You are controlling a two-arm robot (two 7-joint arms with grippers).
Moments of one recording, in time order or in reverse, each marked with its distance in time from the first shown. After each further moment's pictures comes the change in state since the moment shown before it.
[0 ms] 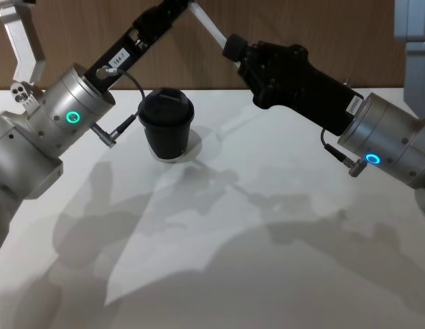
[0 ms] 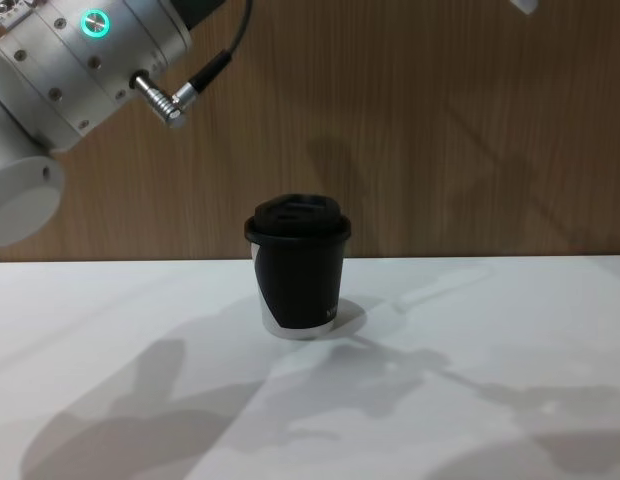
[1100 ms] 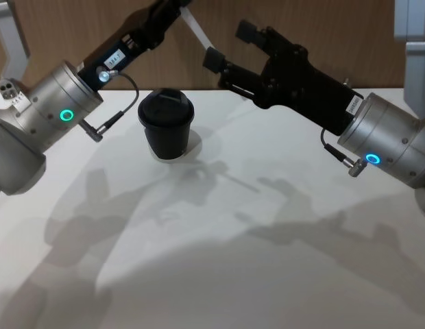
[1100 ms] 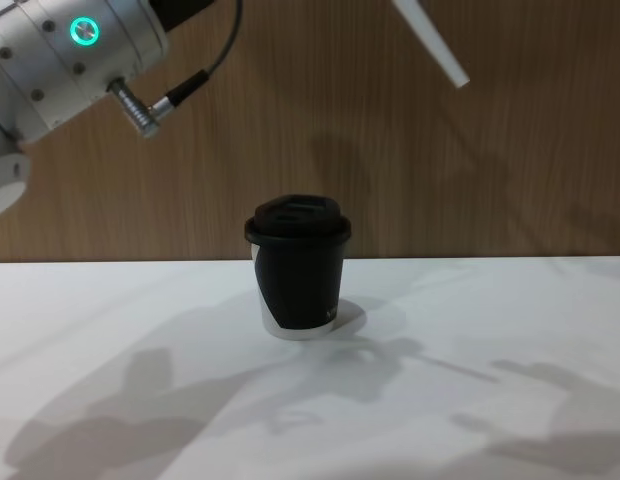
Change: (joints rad) left arm -0.009 0.065 0.027 -0.031 0.127 -0.135 0.095; right arm 0.000 0.000 0.000 0.000 0.000 0.000 0.000
